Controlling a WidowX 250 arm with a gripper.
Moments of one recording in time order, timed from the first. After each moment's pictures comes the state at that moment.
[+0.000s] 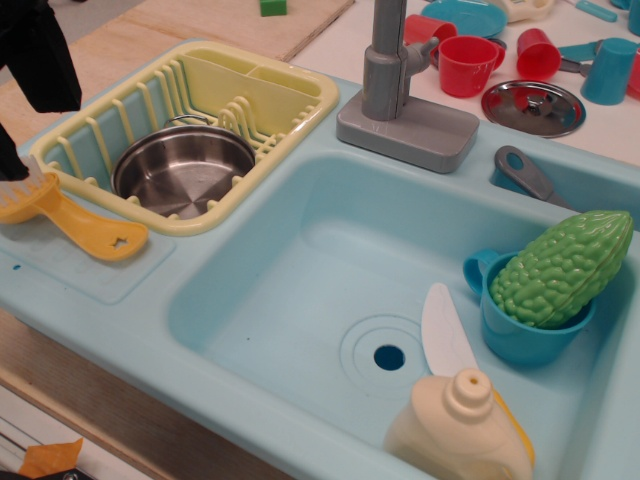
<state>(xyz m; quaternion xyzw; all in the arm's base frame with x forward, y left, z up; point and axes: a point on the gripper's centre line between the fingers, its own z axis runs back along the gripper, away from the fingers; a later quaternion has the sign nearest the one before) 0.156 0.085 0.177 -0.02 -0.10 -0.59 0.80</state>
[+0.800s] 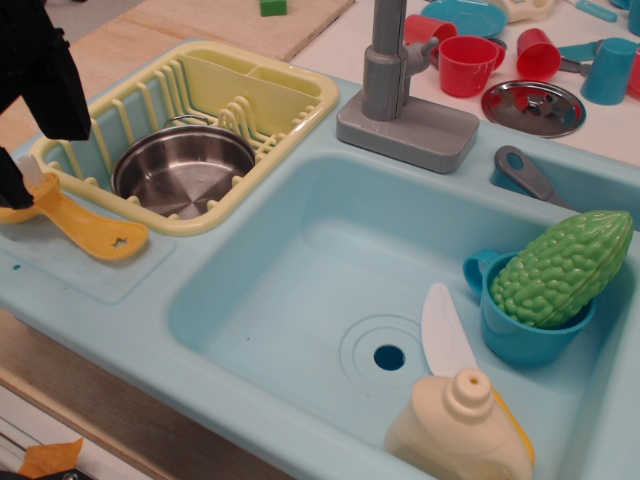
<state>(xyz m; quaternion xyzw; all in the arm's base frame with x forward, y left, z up) 0.157 0.087 0.159 -0.01 -0.08 -0.61 0.79</state>
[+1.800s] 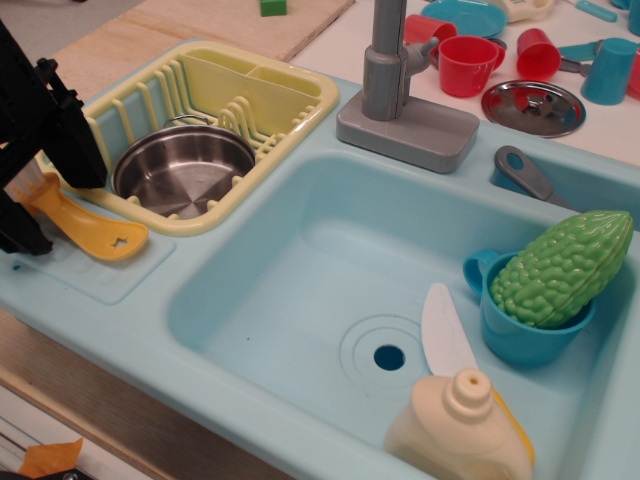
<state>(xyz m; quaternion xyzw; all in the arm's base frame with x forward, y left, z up) 0.161 0.098 0.119 -0.05 -0.14 -0.64 0.75</state>
